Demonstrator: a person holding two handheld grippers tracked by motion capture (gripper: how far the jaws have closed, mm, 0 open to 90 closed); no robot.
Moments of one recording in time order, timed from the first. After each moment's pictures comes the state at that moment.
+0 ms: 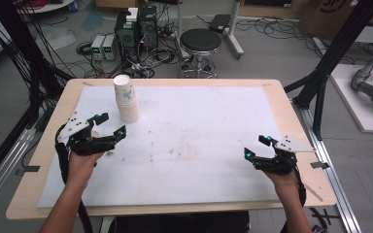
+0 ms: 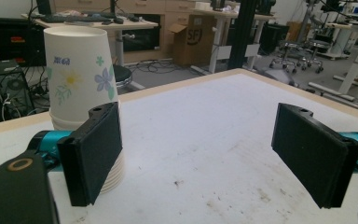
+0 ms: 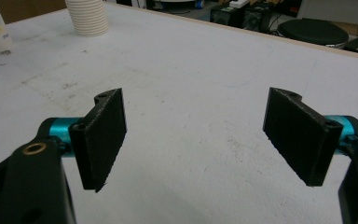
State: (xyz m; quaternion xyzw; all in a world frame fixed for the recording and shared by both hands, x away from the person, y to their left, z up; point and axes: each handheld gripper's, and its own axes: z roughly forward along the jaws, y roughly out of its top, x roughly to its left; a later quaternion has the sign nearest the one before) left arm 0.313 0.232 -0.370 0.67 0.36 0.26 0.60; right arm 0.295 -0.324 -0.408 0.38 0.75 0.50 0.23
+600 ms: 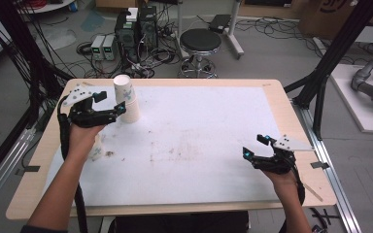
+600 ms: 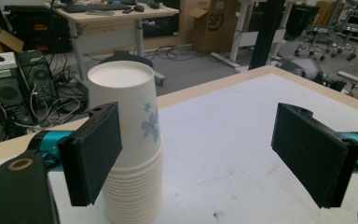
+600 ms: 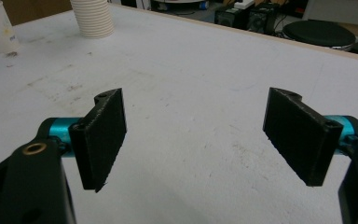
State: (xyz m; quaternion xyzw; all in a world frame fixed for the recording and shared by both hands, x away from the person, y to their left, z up) left arm 0.372 0.233 -0.328 0.68 0.40 0.27 0.55; right arm 0.298 -0.321 -0.406 0.37 0.75 0.50 0.23
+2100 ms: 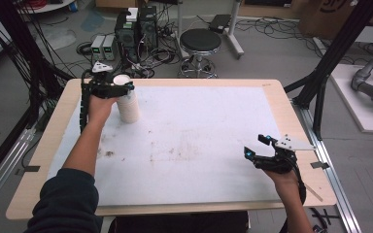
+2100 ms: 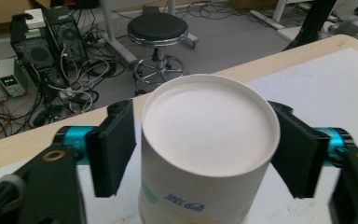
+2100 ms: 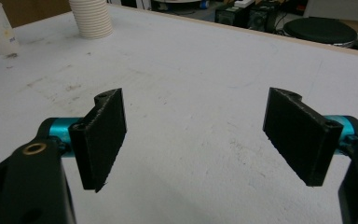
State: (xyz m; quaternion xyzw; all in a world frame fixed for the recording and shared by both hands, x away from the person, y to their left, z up) left arm 0.474 0.218 -0.335 0.71 0.46 0.27 0.47; right arm 0.300 -0.326 -0.408 0.37 0.75 0.51 0.22
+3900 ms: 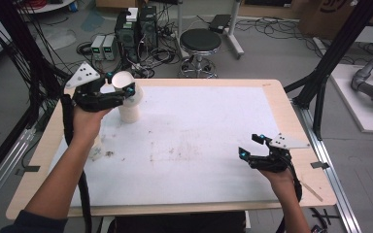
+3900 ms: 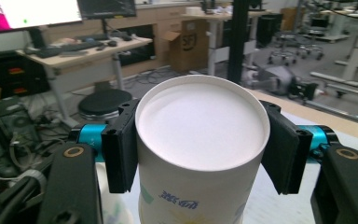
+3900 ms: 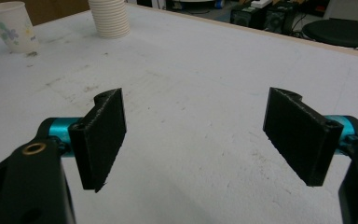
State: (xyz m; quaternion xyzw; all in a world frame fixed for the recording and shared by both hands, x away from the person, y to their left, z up) left arm 0.366 0.197 -0.273 0.70 0.31 0.28 0.59; right arm 0.304 -0.312 -0.407 0.35 0.76 0.51 0.20
